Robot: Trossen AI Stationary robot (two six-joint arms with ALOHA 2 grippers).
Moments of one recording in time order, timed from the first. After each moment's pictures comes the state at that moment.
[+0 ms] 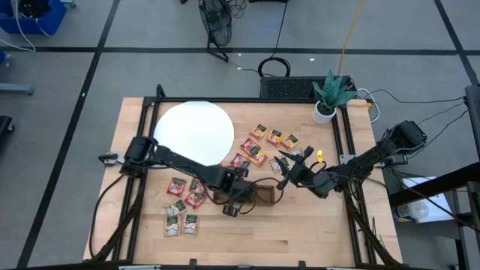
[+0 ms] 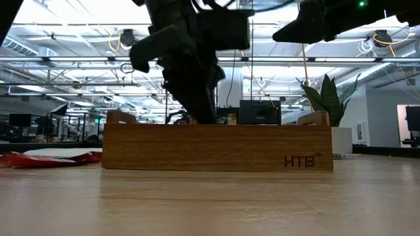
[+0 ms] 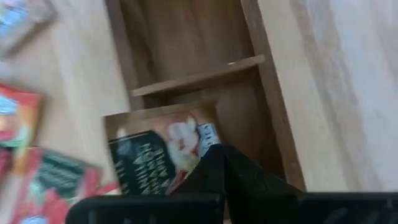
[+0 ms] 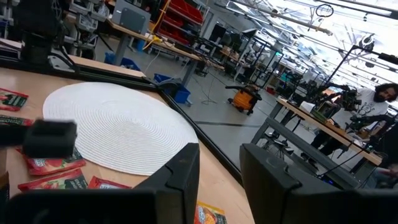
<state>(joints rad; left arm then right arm) -0.25 2.05 1.52 -0.66 -0.05 0.07 0.47 1.35 0.51 0.79 1.20 -0.38</state>
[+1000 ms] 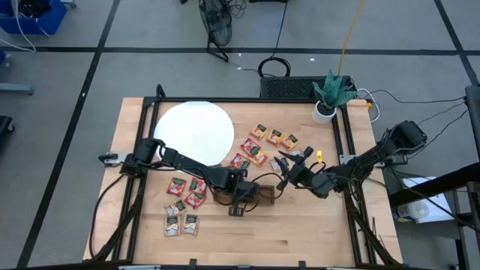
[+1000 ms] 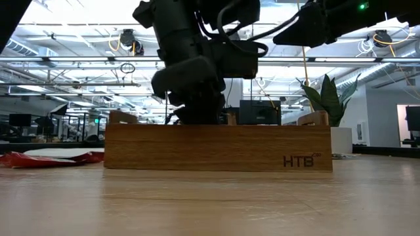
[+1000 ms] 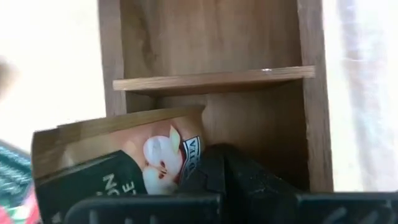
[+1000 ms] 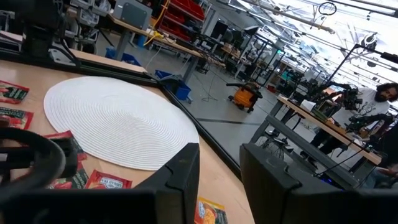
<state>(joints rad) -0.23 2.13 1.52 -0.64 -0.09 -0.09 0.47 1.35 0.51 0.75 1.20 -0.35</state>
